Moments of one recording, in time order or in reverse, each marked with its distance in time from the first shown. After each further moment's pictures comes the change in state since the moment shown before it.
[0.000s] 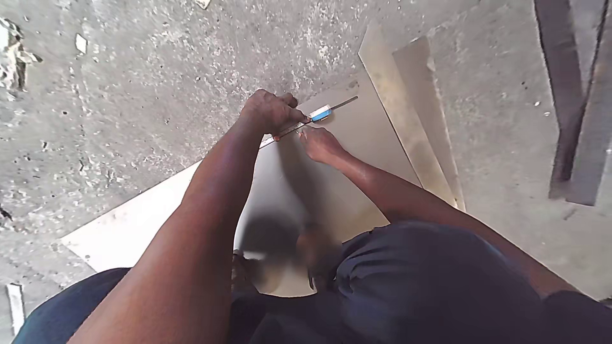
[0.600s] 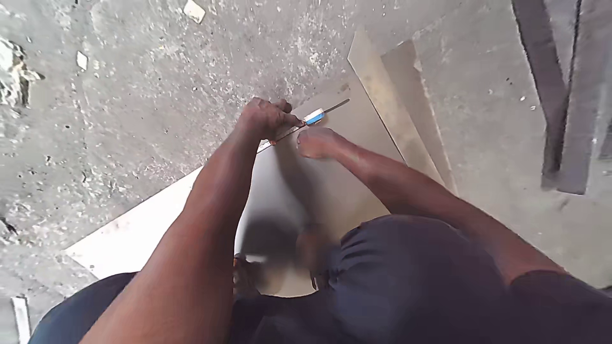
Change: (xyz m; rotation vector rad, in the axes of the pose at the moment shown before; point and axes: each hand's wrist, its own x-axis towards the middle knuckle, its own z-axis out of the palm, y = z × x) left_hand -0.003 0.002 0.000 -0.060 0.026 0.007; right_hand -0.008 -0.021 -0.045 -0.285 -0.327 -0.054
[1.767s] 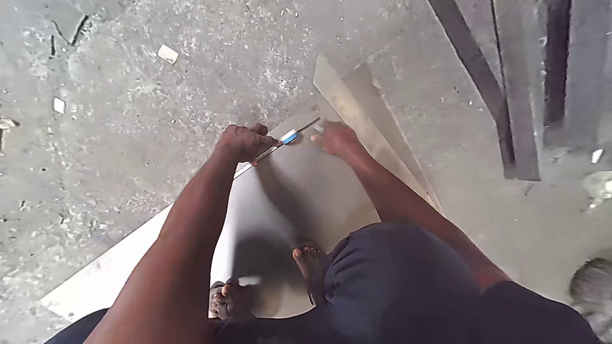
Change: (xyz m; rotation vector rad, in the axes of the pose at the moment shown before) left_hand 0.002 -0.001 0.000 -0.036 -0.012 -0.023; right_hand -0.030 0.107 0.000 0.267 0.400 0.349
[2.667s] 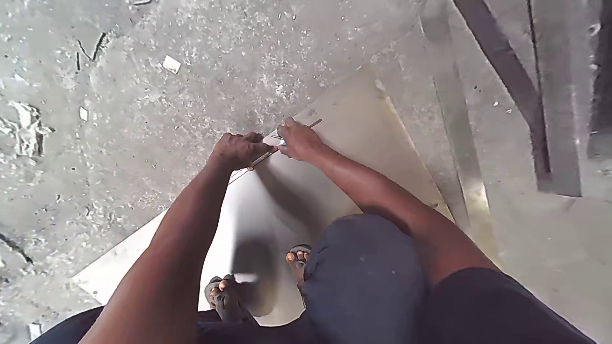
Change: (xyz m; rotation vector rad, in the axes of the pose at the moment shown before) left_hand 0.000 0.015 -0.007 0.079 -0.077 -0.091; right_hand -0.014 -0.039 -0.006 -0.066 0.506 -0.686
